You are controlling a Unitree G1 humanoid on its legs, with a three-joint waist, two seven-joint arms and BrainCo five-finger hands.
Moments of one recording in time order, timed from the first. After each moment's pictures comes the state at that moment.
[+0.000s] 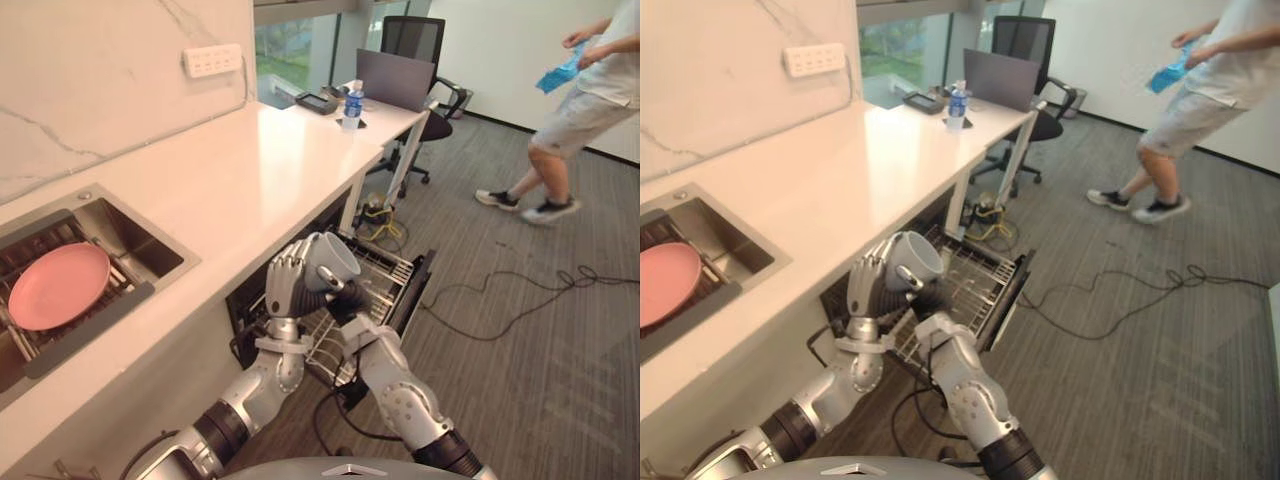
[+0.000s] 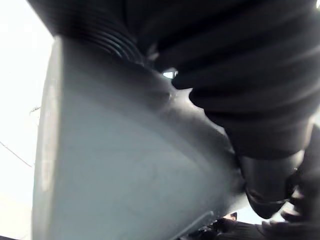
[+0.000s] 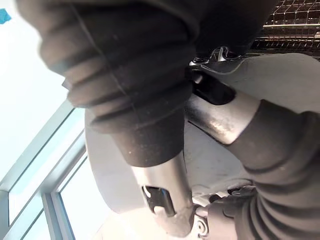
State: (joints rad) left arm -0.21 0.10 -0.71 0.29 0.71 0.03 0.93; right arm -0.01 -0.12 0.46 -0.14 1.01 0.00 -0.27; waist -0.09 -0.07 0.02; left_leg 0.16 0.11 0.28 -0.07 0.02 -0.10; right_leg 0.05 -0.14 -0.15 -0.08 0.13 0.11
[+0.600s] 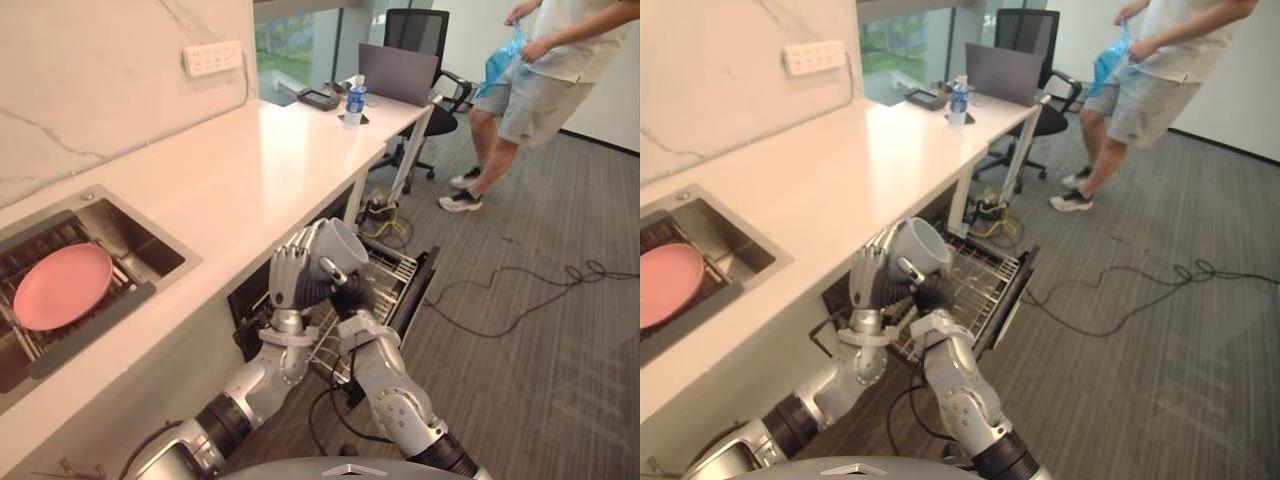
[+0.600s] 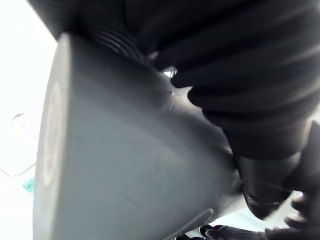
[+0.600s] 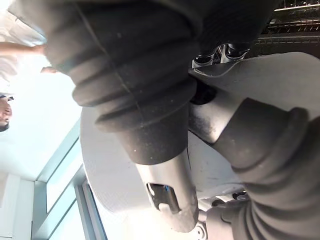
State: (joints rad) left arm -0.24 0.10 -0.72 0.25 0.71 0.04 0.94; right arm -0.01 -0.11 0.51 -0.18 0.94 -0.17 -0.36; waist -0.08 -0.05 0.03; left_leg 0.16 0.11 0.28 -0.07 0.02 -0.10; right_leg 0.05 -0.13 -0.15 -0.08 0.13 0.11
